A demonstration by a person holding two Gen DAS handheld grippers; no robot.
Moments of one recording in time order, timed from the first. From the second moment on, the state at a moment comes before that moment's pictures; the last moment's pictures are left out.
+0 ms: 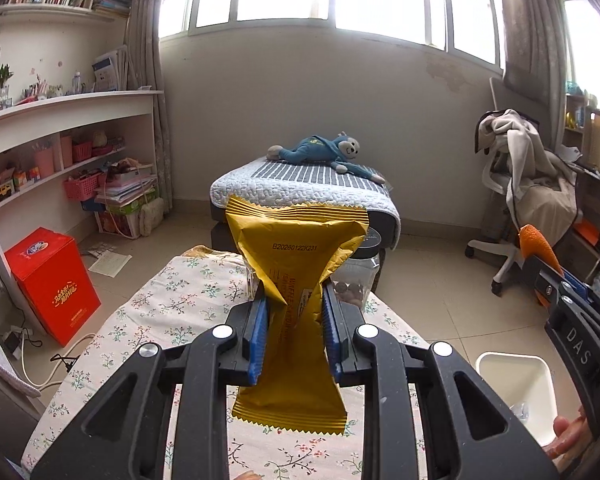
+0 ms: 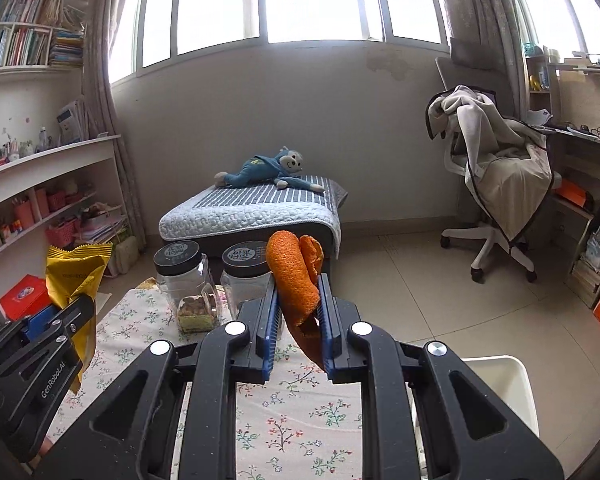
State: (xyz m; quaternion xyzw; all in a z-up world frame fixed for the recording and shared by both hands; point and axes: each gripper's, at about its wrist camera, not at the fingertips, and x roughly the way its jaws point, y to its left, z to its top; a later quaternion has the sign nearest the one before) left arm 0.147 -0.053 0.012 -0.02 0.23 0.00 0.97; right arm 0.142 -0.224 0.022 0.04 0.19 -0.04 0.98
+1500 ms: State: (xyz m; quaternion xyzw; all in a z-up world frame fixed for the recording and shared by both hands) left arm 0.149 -0.316 -0.028 0.01 0.34 -0.22 0.91; right arm 0.042 -0.497 0.023 0.22 0.15 -0.36 0.90
